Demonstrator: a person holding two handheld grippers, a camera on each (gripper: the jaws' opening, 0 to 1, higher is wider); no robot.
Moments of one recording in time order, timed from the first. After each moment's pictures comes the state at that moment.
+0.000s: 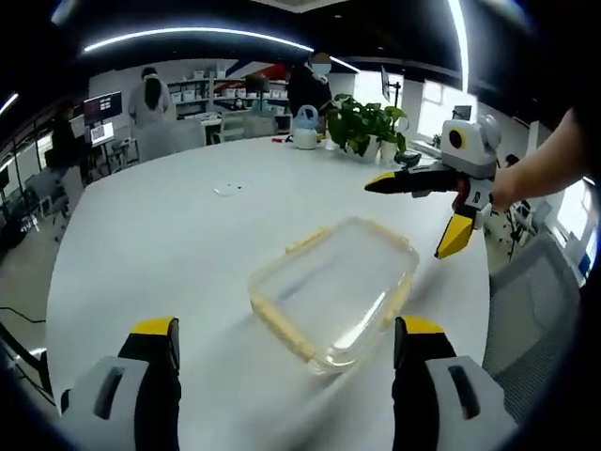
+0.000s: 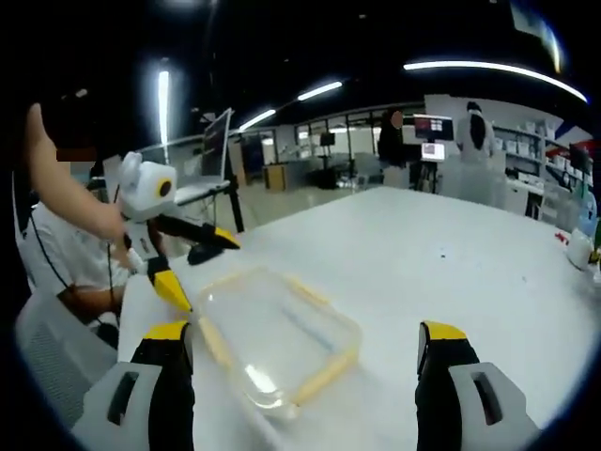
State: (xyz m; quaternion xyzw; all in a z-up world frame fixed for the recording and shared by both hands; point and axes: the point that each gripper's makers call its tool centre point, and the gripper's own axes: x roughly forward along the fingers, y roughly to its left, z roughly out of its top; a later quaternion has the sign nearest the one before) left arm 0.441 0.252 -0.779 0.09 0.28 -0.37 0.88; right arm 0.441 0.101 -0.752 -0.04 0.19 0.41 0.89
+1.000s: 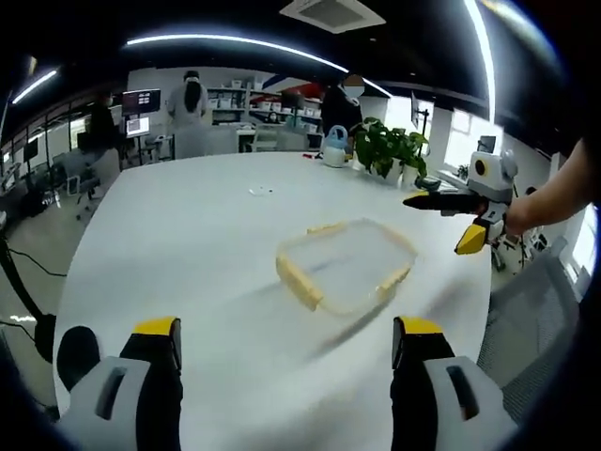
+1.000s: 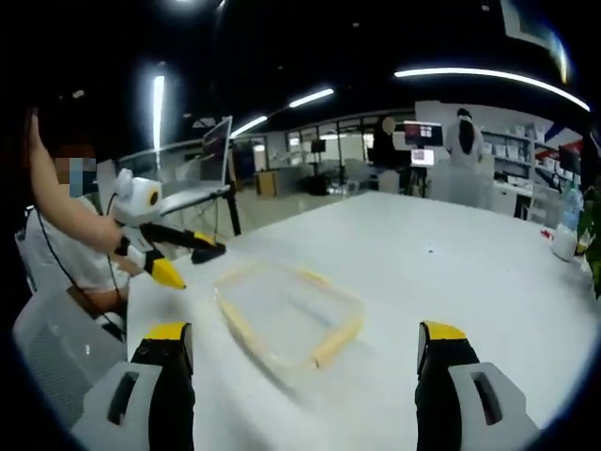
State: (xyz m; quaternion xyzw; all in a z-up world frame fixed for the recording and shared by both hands) left arm 0.404 0.295 -0.777 0.03 0.26 -0.30 0.92; right arm 0.404 0.081 -0.749 -0.03 0.18 0.39 0.90
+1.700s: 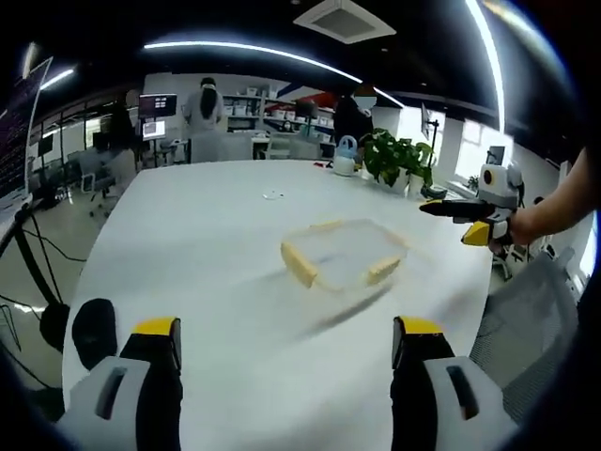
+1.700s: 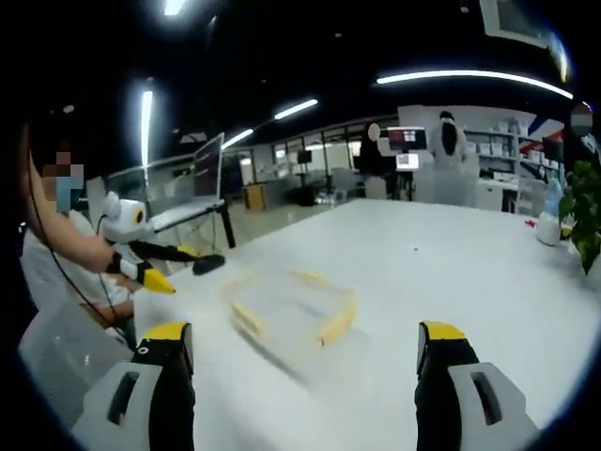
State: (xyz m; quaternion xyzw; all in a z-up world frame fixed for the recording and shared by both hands) left arm 0.369 0.314 -0.771 0.02 0.25 -0.27 0.93; right arm 0.376 0.061 -0.735 0.00 0.16 0.36 0.92
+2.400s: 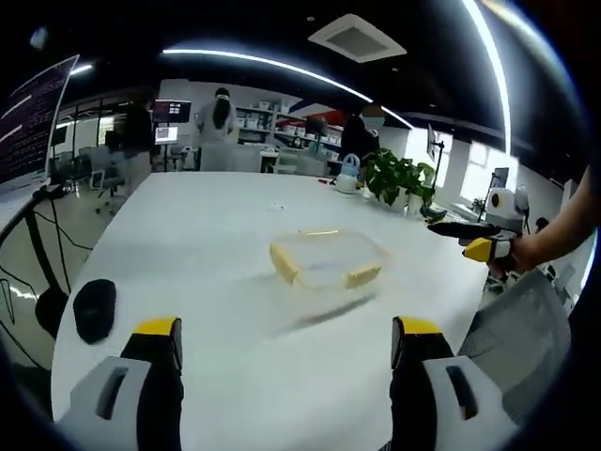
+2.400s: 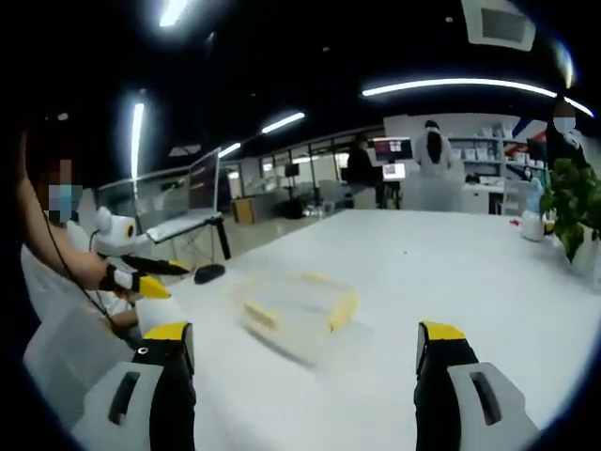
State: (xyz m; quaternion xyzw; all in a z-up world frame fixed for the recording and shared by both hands) left arm 0.337 0.308 -0.761 -0.02 0.21 -0.26 0.94; right arm 0.339 0.054 -0.730 0.02 0.14 0.33 0.93
